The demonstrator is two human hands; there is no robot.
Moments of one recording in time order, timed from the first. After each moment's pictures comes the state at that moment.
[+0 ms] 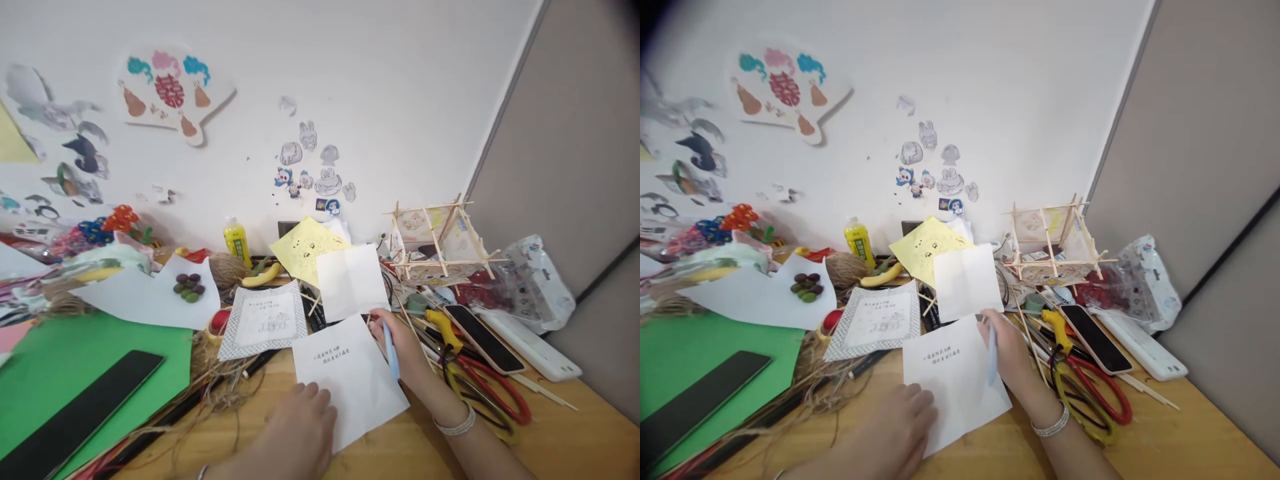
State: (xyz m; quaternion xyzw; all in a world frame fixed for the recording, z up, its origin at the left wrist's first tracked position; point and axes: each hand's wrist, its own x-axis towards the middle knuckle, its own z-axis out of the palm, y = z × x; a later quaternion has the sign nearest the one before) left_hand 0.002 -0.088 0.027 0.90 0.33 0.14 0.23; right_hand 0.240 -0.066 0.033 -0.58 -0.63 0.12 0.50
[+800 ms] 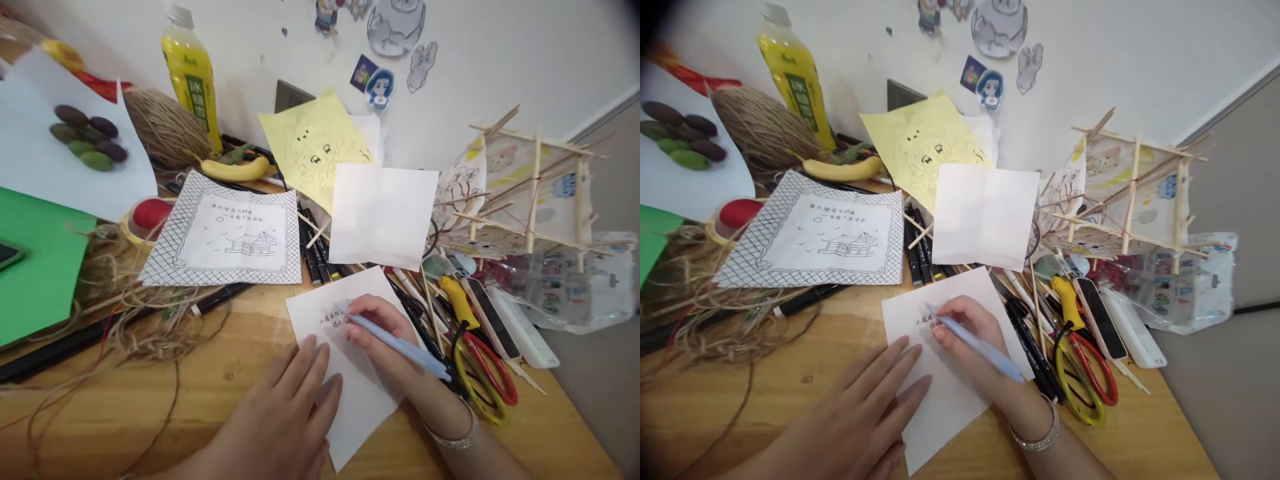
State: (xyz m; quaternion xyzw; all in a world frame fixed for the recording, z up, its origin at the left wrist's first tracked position) left_hand -0.003 -0.113 -0.001 0.94 0.28 0.15 0.07; right_hand 0.200 -0.086 0.017 -0.51 -0.60 0.39 0.47
